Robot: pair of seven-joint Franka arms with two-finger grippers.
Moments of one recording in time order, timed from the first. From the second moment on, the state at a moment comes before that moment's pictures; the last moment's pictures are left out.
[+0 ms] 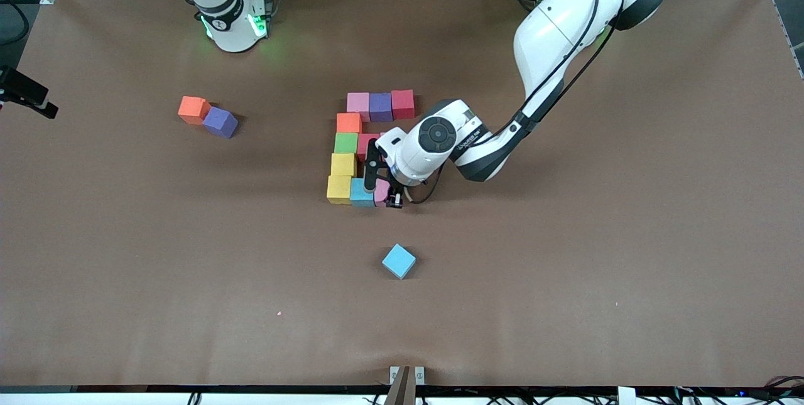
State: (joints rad) left arm -0.39 0.92 -0.50 -1.42 0.22 2.47 0.80; right arm -0.03 -0.03 -0.10 -1.54 0.03 1.55 -0.05
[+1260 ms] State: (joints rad) left arm -0.39 0.92 -0.50 -1.42 0.24 2.47 0.80; right arm -0.03 -0.03 -0.10 -1.54 0.03 1.55 -0.05
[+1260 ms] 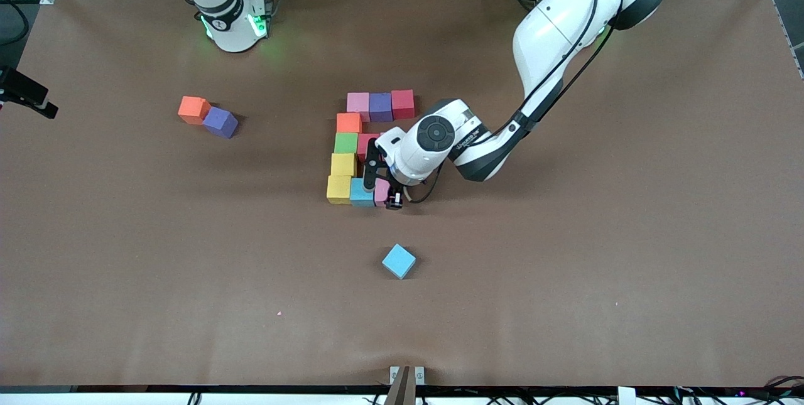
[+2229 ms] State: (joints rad) left arm -0.39 0.75 -0.51 -1.40 0.23 2.20 0.60; right arm -0.03 -0.03 -0.10 -1.54 0.03 1.55 -0.05
